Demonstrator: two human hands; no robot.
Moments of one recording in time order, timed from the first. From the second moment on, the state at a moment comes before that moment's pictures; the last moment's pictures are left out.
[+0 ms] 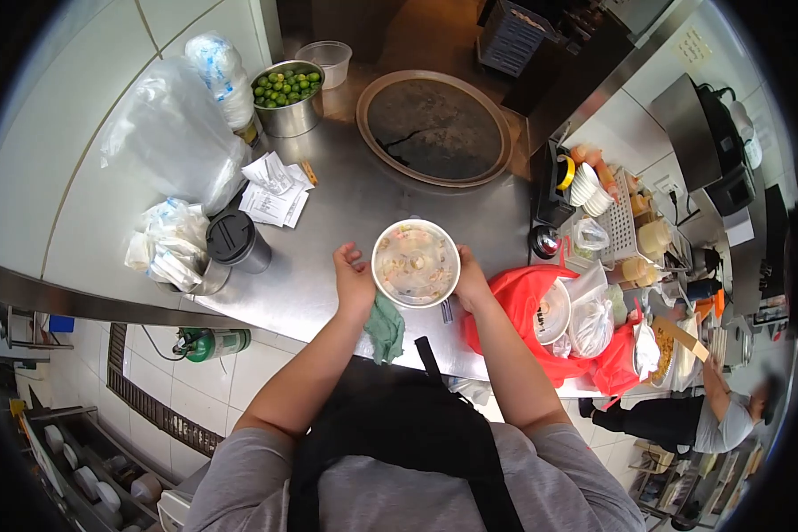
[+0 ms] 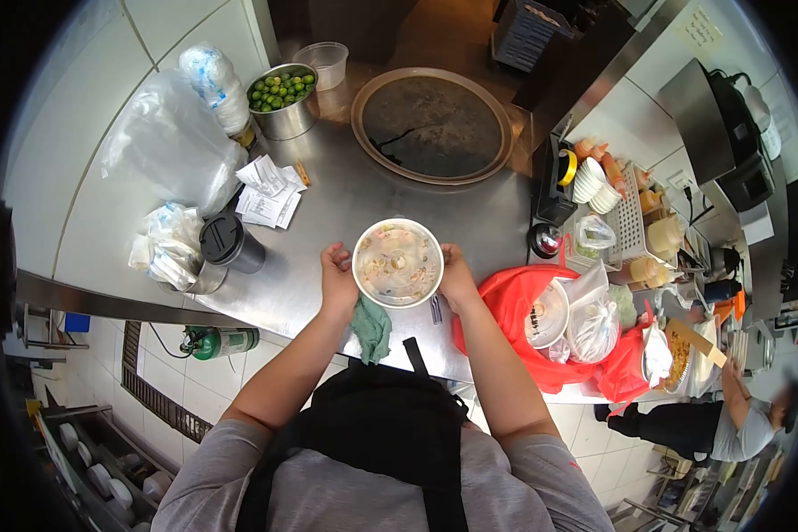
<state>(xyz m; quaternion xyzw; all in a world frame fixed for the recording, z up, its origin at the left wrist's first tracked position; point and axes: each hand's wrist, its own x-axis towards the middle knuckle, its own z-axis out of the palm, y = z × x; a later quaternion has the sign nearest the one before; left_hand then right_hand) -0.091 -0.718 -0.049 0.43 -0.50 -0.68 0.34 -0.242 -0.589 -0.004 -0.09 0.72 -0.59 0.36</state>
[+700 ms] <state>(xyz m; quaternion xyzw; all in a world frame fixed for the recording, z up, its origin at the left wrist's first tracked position) -0.095 -0.719 0.046 0.32 -0.47 -0.78 0.24 -0.250 -0.529 -0.019 -0.31 0.87 -0.35 0.16</state>
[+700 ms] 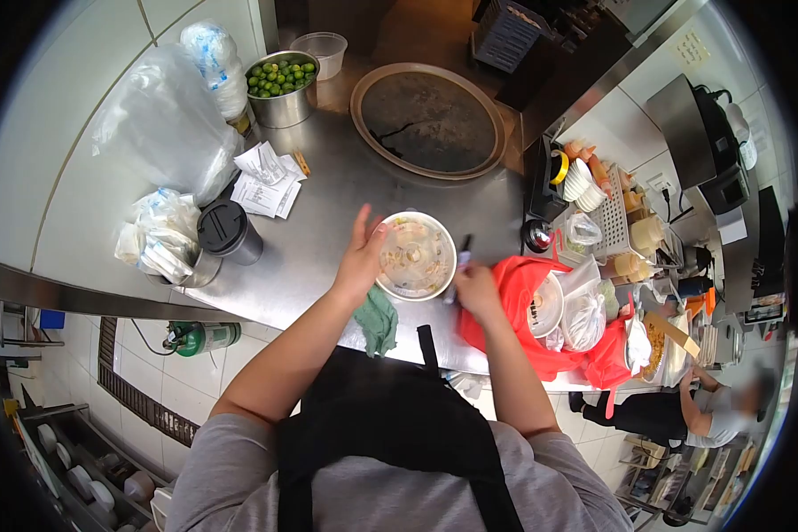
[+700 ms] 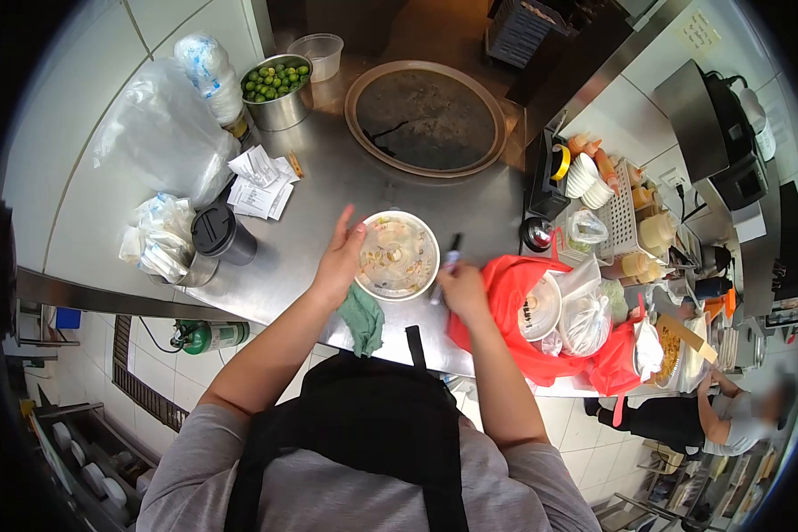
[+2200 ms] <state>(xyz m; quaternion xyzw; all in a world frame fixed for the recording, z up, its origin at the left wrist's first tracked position) -0.046 -0.758 0.106 0.26 -0.83 -0.32 0.38 -0.174 -0.587 0.137 -0.20 0.51 -0.77 0.33</state>
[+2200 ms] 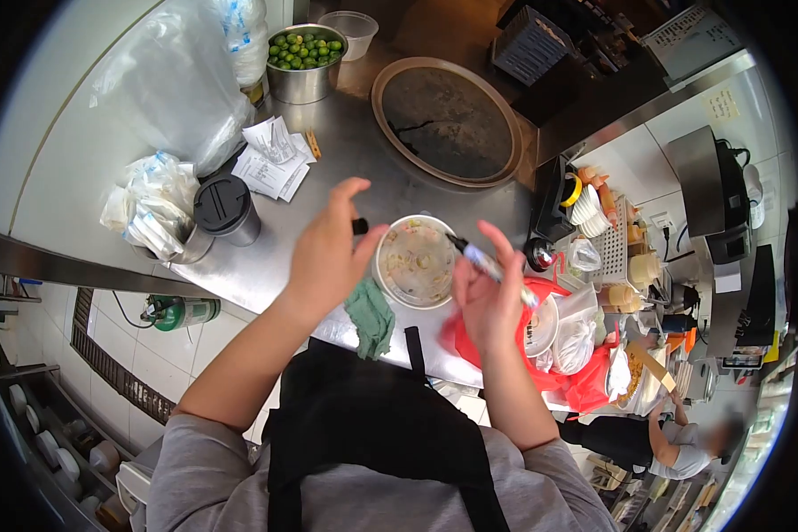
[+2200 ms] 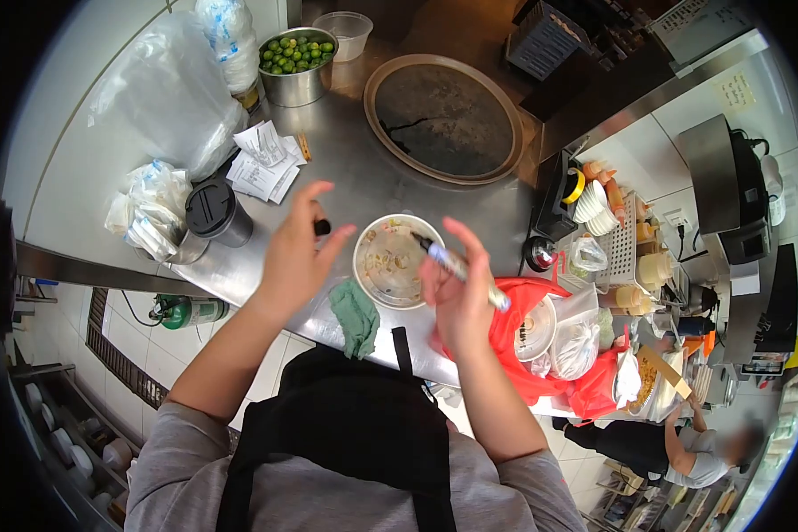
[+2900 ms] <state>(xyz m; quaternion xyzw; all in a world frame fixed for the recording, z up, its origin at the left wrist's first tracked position) -0.095 -0.729 0.018 0.34 -0.62 -0.64 0.32 -0.210 -0.661 0.074 -0.31 0.75 -0.54 0.21</state>
